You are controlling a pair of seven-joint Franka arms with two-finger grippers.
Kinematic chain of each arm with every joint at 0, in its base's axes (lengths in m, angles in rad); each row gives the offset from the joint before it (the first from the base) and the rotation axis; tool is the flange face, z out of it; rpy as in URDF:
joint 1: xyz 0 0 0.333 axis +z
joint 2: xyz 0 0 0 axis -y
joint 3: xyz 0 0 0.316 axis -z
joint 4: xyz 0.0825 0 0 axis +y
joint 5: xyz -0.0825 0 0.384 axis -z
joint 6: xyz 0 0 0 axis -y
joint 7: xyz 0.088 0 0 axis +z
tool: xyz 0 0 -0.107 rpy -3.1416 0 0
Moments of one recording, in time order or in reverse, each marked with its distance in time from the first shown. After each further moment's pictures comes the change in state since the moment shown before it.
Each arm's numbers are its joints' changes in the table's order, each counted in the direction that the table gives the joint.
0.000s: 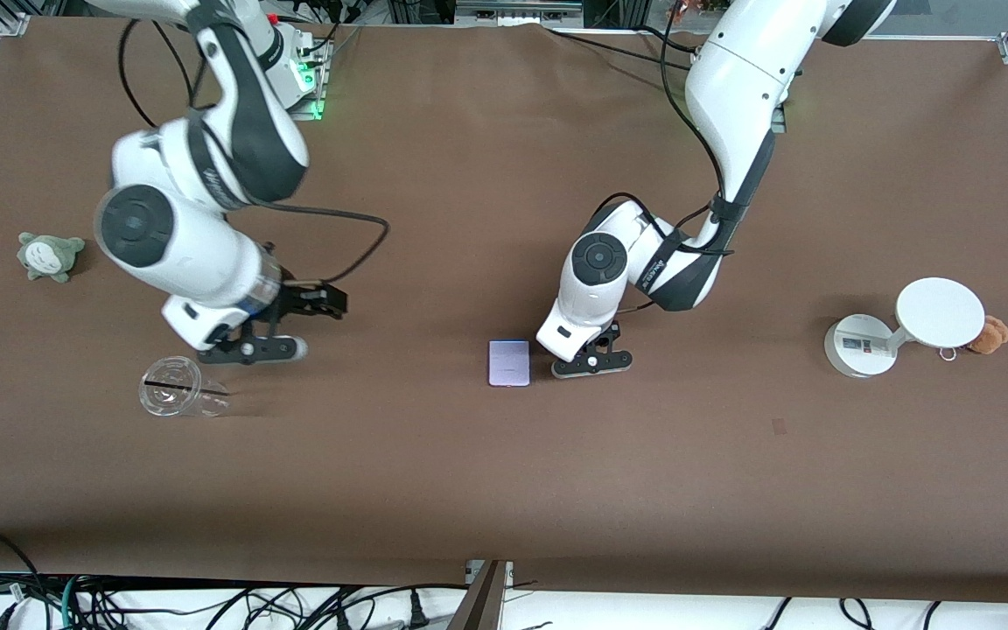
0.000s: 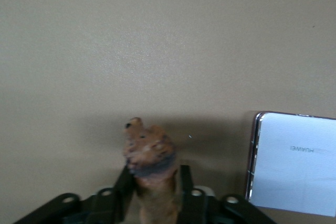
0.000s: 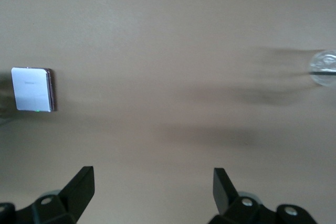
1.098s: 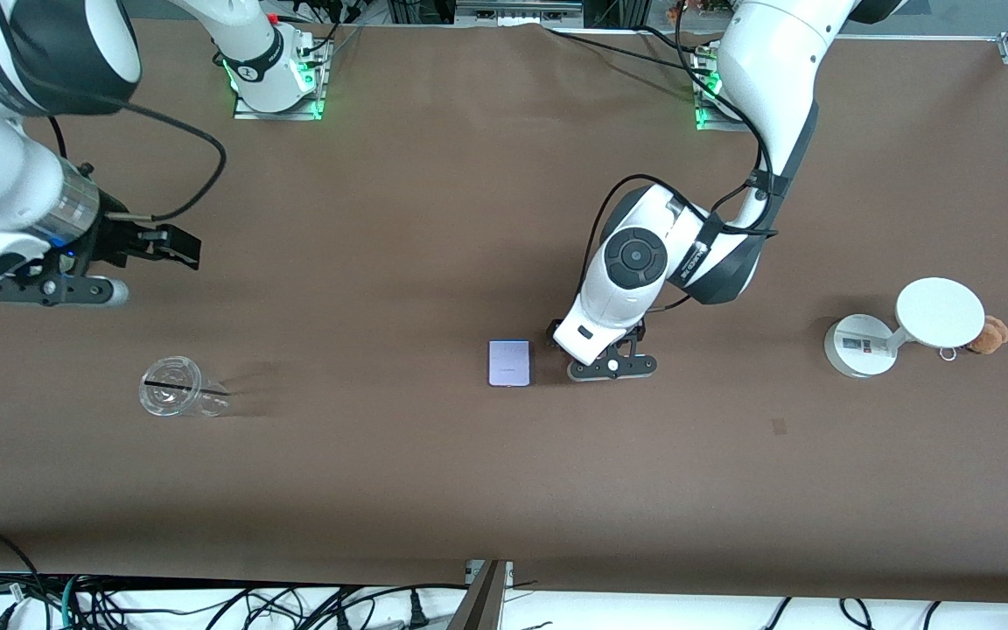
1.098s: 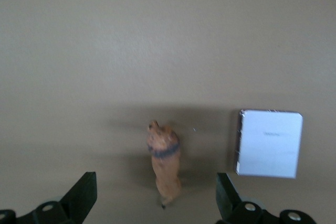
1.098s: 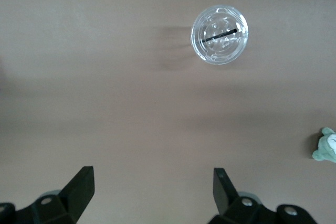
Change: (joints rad) left arm 0.048 0.075 0.001 -0.067 0.073 -0.160 -0.171; right arm -0.156 0.232 0.043 0.002 0.129 -0.299 0.104
